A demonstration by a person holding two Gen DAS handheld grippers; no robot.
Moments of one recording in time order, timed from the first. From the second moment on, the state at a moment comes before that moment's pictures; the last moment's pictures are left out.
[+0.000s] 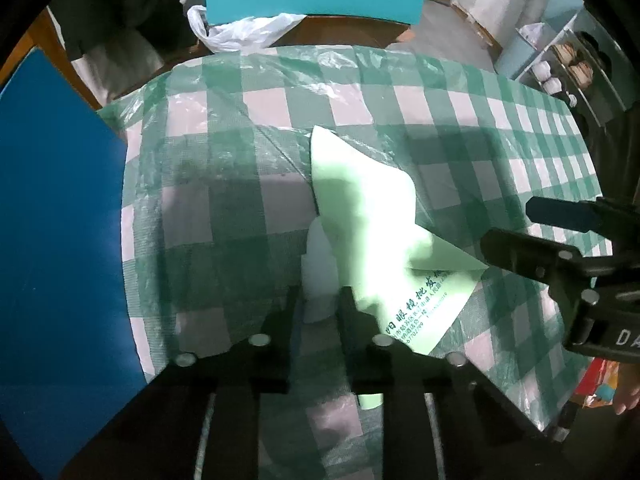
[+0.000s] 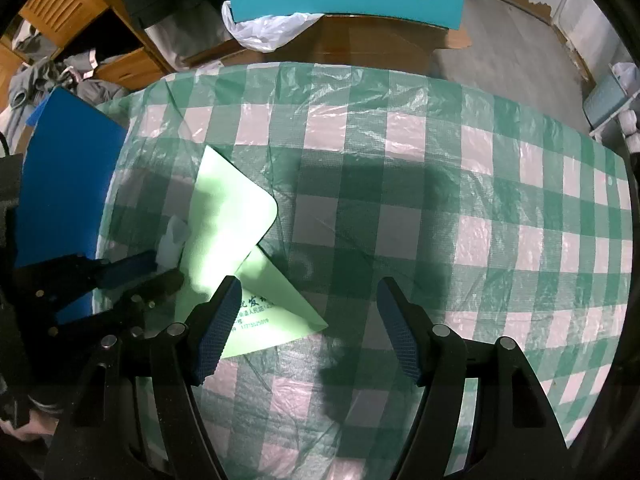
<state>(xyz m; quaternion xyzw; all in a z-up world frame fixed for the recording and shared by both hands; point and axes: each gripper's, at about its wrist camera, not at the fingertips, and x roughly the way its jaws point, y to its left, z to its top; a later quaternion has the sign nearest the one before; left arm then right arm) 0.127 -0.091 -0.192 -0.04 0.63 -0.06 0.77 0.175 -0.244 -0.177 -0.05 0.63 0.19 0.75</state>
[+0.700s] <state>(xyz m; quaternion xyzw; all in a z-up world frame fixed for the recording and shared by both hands) 0.109 -0.055 -0.170 -0.04 0.62 -0.04 0.78 0.173 -0.199 -0.212 -0.09 0.65 0.24 0.72</state>
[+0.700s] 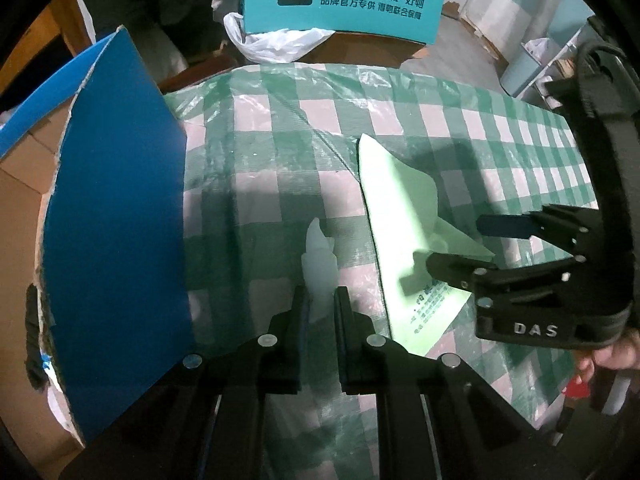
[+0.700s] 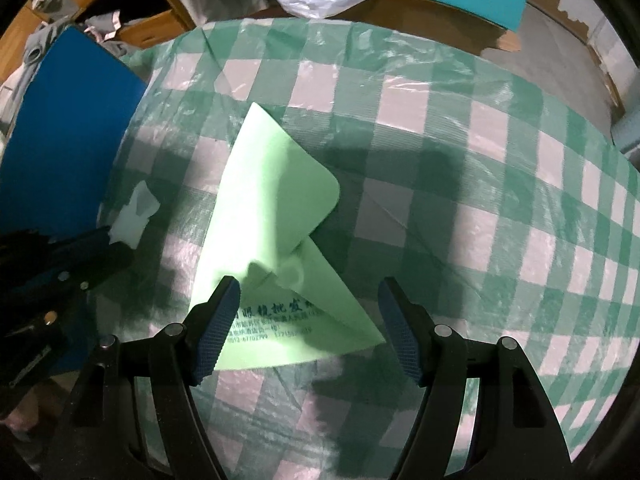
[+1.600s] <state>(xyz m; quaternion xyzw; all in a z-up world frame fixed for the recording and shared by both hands) 0.097 -0.049 -0.168 -0.04 0.61 -0.05 0.79 0.166 -0.150 -0.227 -0.14 0.65 0.22 0.72</state>
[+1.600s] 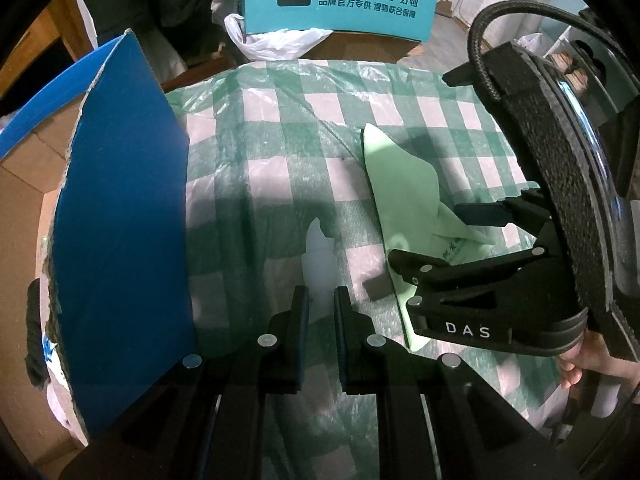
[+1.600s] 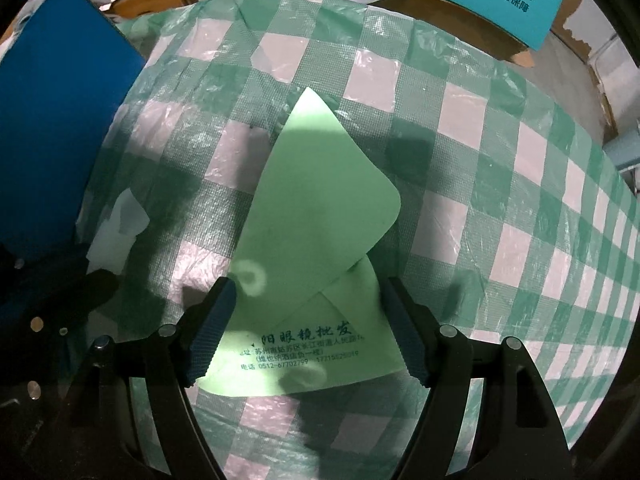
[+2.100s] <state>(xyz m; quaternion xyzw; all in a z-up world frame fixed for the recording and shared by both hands) 0.095 -0.049 -0.168 -0.04 0.62 -0.05 0.79 0.153 -0.160 -0.212 -0.13 0.65 0.23 0.72</state>
